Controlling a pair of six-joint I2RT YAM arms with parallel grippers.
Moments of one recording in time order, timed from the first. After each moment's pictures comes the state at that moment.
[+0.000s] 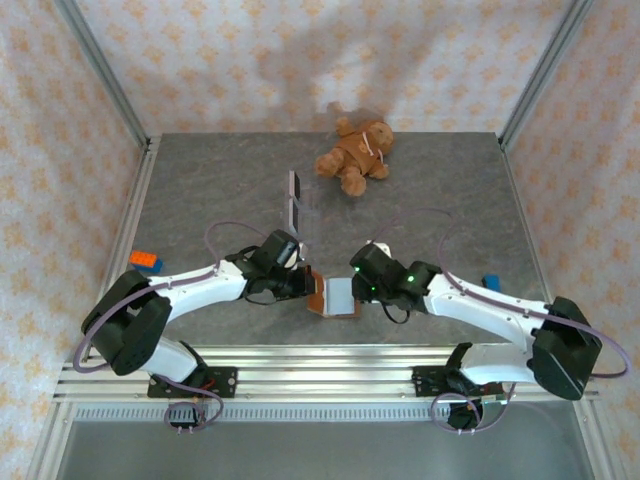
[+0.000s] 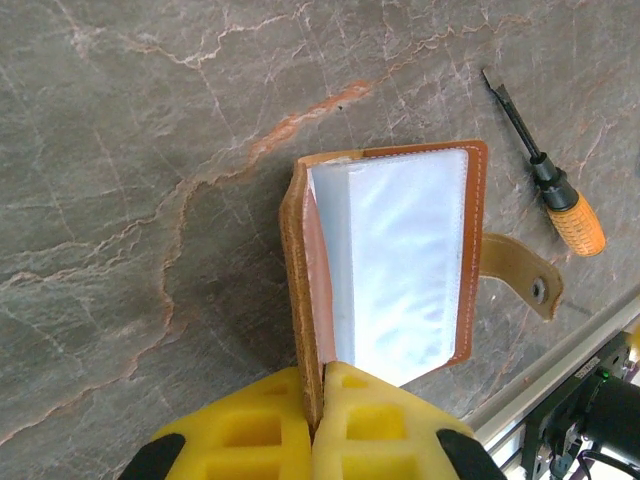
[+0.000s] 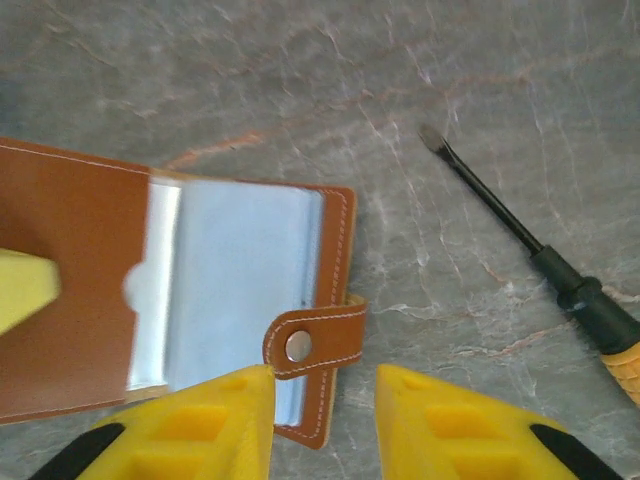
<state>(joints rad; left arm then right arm) -0.66 1.46 0.73 -0.25 0.37 -0.84 0.90 1.22 0.79 -0.62 0.15 0.78</state>
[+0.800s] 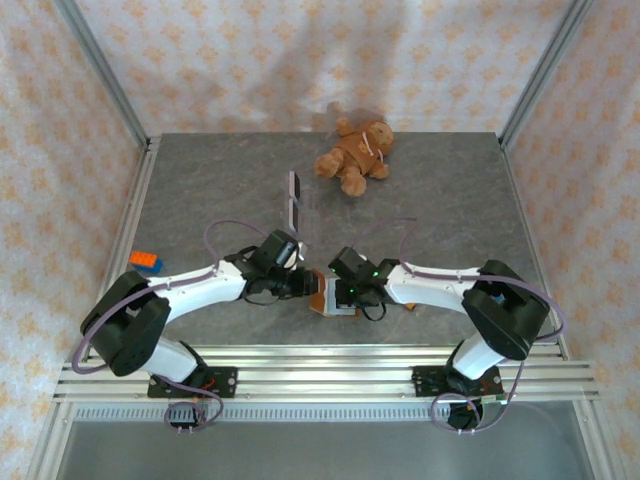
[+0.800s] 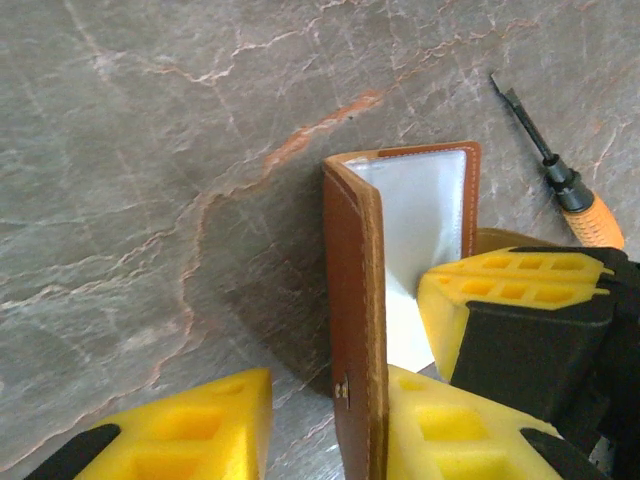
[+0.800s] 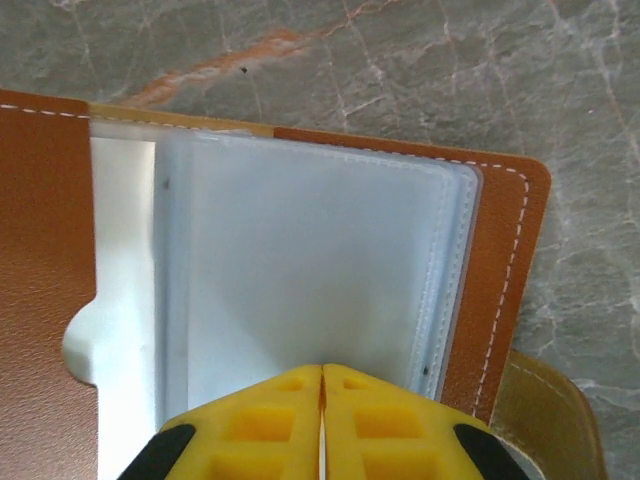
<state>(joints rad) -0.66 1.45 0.72 -0.26 0.33 -0.79 0.90 1.56 0.80 -0.43 0.01 0.83</state>
